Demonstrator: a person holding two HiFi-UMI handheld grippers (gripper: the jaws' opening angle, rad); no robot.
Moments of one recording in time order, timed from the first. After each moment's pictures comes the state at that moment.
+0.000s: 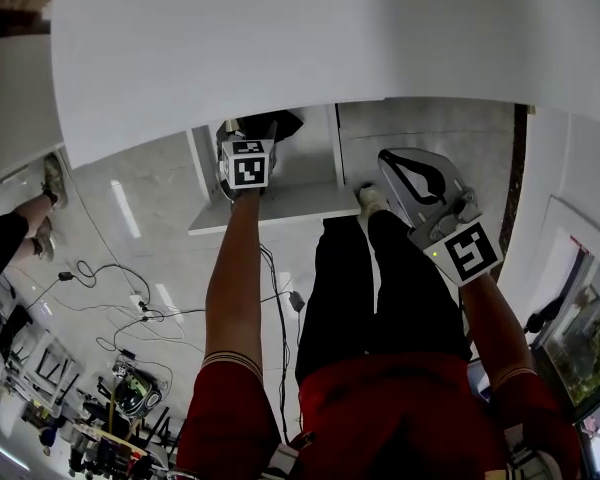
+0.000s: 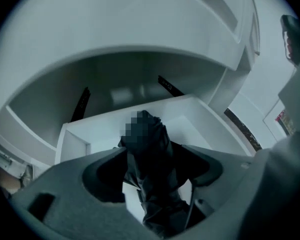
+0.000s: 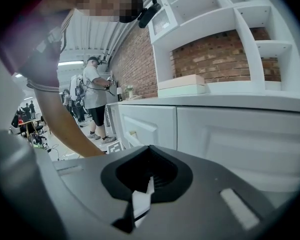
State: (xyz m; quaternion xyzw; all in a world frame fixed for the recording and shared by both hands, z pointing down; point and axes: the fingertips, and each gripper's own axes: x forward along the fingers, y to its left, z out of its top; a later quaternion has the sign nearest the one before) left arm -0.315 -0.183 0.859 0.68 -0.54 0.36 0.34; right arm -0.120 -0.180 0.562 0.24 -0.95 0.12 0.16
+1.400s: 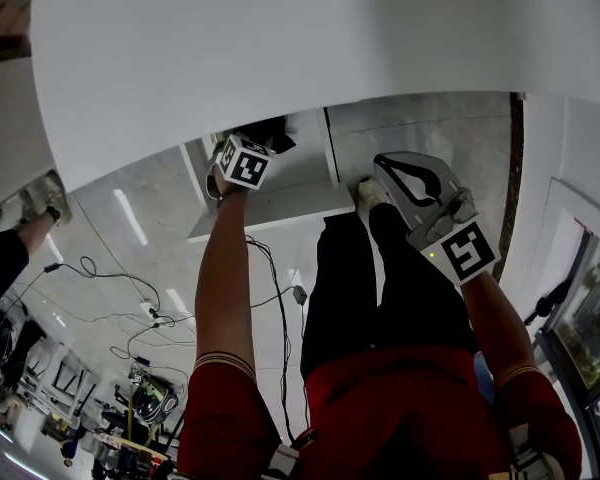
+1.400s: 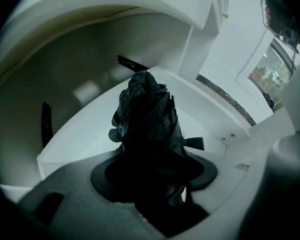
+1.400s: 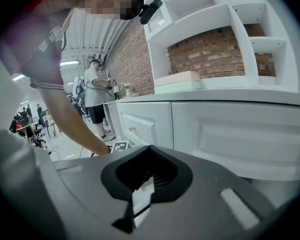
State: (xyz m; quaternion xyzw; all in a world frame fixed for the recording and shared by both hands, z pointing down) left arm -0.287 -0.159 0.892 0.72 -0.34 0.51 0.31; right arm -0.109 -0.175 0.577 0.25 -0.94 0.14 0.18
